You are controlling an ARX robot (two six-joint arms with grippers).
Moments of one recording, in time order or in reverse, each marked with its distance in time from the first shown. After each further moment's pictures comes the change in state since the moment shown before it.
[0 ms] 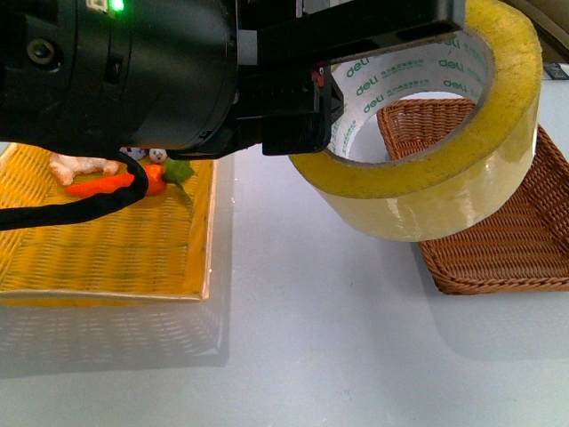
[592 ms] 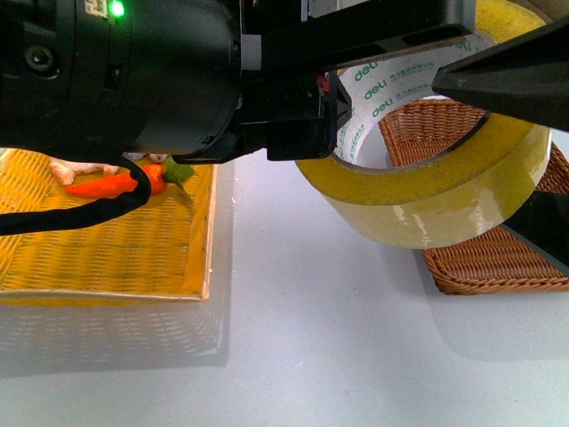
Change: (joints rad) left arm 0.000 0.000 -0.008 0.015 0.029 0.000; right arm 0.073 0.277 0.003 0.222 0.024 0.090
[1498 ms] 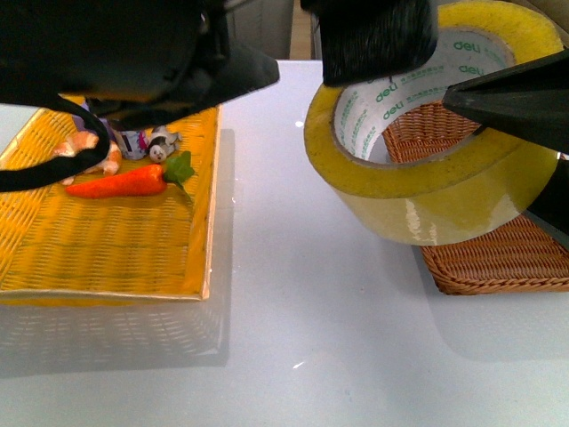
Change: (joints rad) left arm 0.033 -0.135 -0.033 0.010 -0.002 -0.015; right arm -0.060 0.010 0.002 0.022 0.001 0.024
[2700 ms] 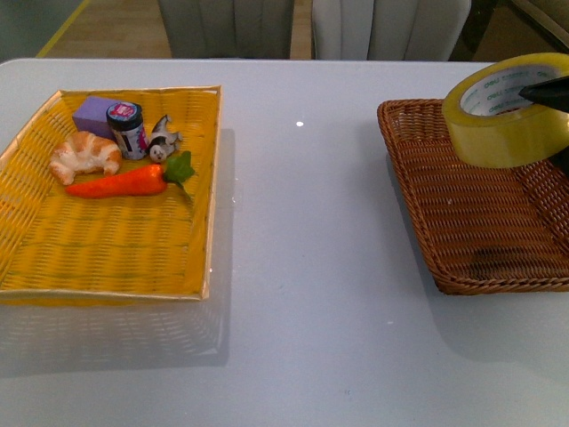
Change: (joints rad) left arm 0.392 -0.657 -0.575 0.285 -0.388 0.433; right arm -0.381 0.757 0.319 0.379 -0.035 0.021
